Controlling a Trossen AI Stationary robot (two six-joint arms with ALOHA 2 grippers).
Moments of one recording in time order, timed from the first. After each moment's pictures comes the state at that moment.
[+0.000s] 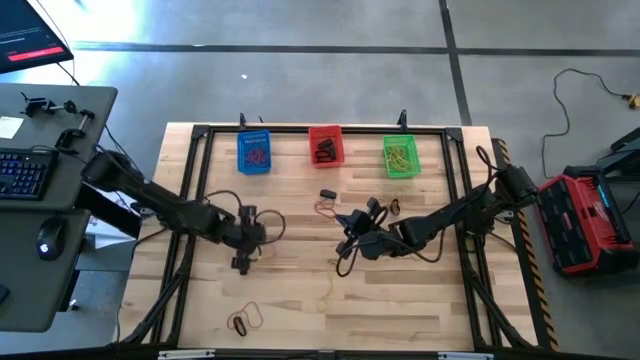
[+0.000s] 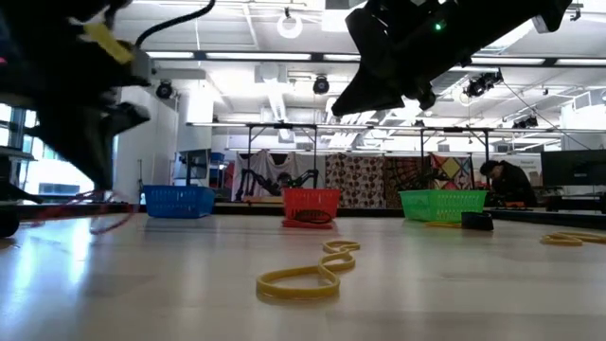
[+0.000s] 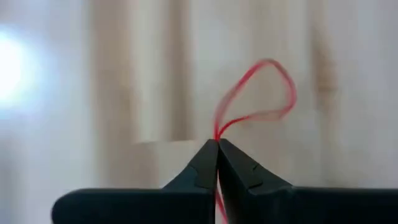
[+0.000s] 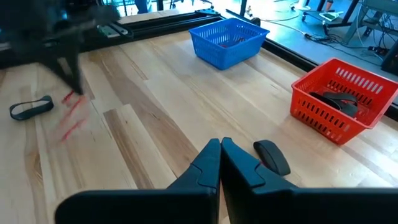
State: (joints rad) left arm -0.39 1.27 0.62 -0.54 -0.25 -0.25; right arm 0.34 1.66 0.89 0.17 0.84 0.45
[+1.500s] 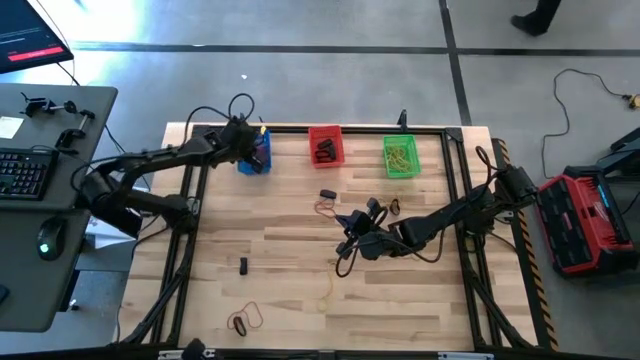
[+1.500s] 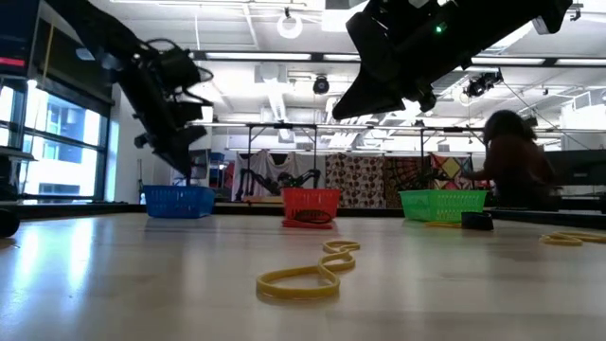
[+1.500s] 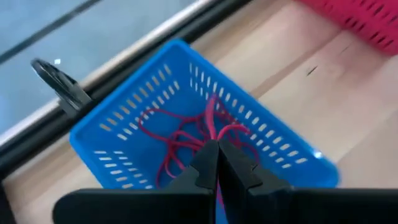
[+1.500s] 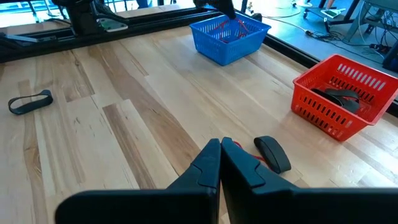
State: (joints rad) left arm 0.74 1.28 0.66 -0.28 -0.19 -0.06; right arm 0.34 1.66 0.89 0.15 0.83 0.45
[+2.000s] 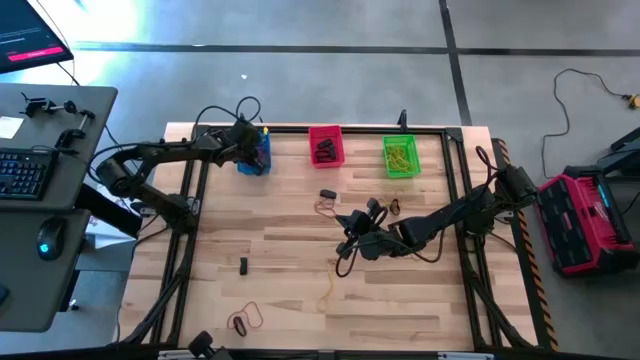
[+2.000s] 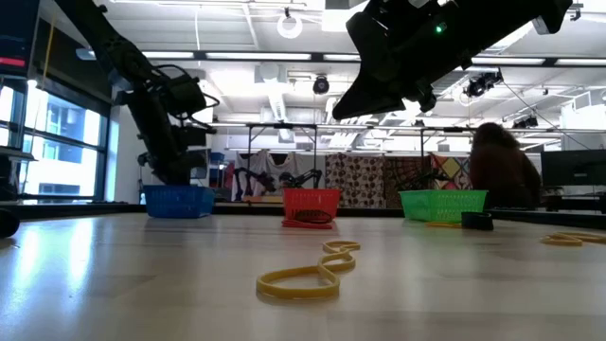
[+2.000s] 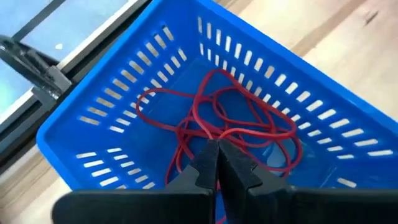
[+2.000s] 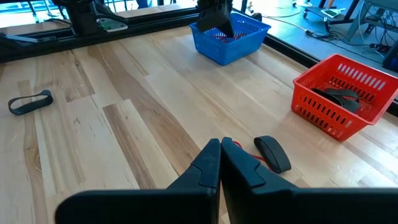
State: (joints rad) left arm 0.79 1.45 0.66 -0.22 -0.18 0.06; right arm 0.34 1.66 0.89 0.15 0.83 0.45
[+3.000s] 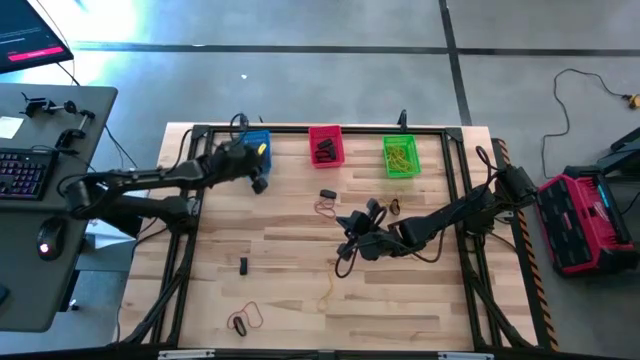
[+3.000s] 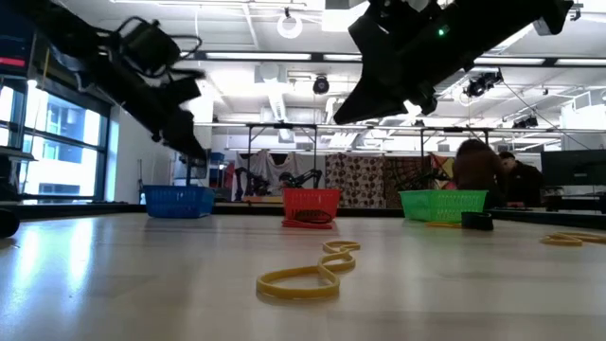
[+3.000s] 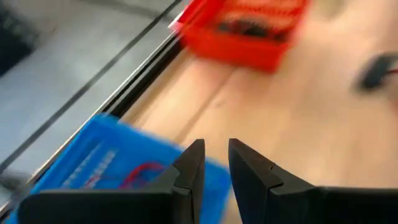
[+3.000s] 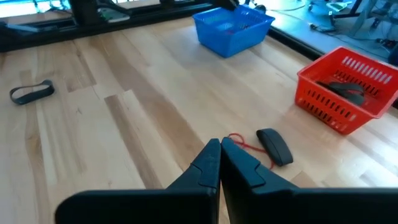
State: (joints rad) left arm 0.53 1.10 0.44 0.05 -0.17 0.14; right arm 0.34 1.66 0.89 0.12 0.80 0.47
